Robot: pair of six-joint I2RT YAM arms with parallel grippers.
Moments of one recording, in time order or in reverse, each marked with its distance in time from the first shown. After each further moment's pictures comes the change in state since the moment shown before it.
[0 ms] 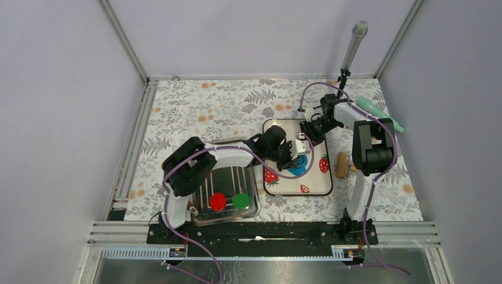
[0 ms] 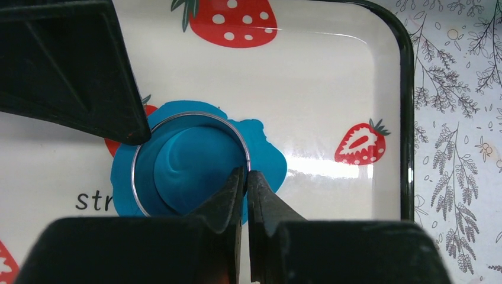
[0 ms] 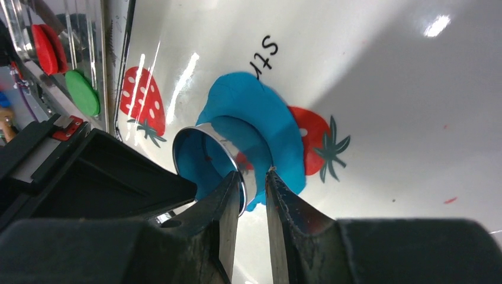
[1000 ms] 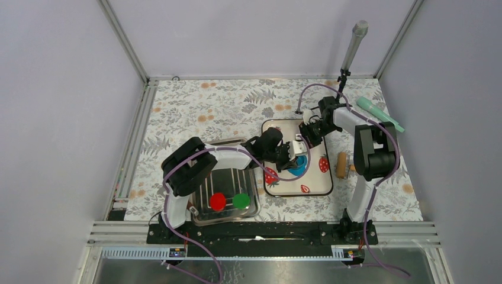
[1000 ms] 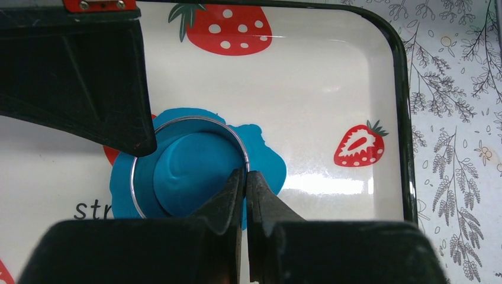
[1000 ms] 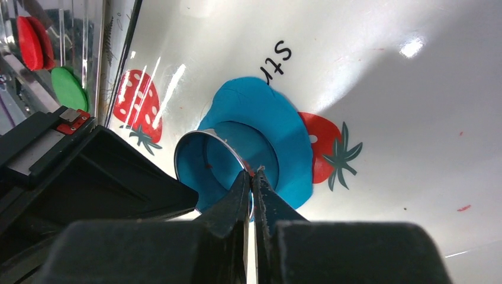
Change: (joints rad) left arm 0.003 0.003 -0.056 0.105 0.022 -0.021; right arm 0.025 -0.054 -0.090 0.092 -0.003 -0.014
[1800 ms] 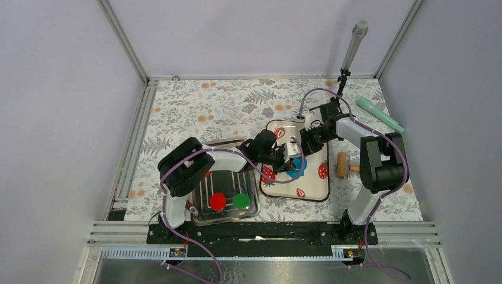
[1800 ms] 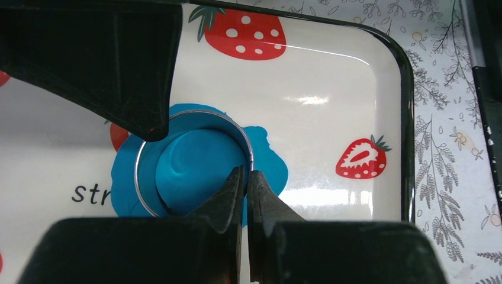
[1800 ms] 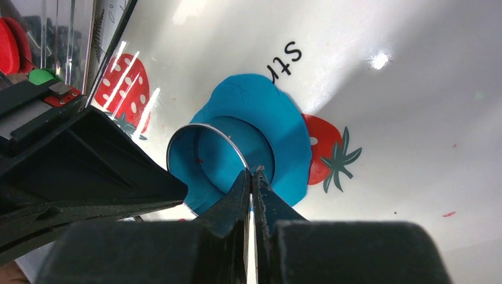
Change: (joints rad) left arm 0.032 -0.032 -0.108 0.124 0.059 -0.006; right arm 0.013 -0.164 -0.205 0.167 0.053 0.060
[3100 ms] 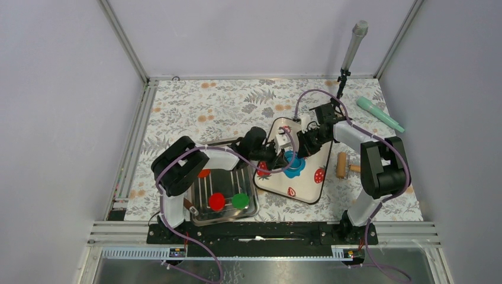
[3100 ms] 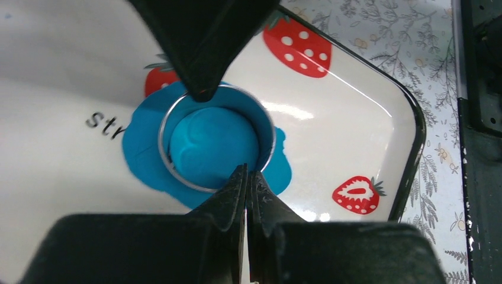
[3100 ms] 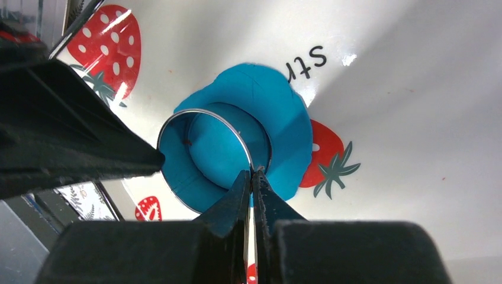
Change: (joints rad) left arm 0.067 -0.036 -0.085 0.079 0.016 -0.195; right arm 0.060 -0.055 -0.054 0.046 0.095 0.003
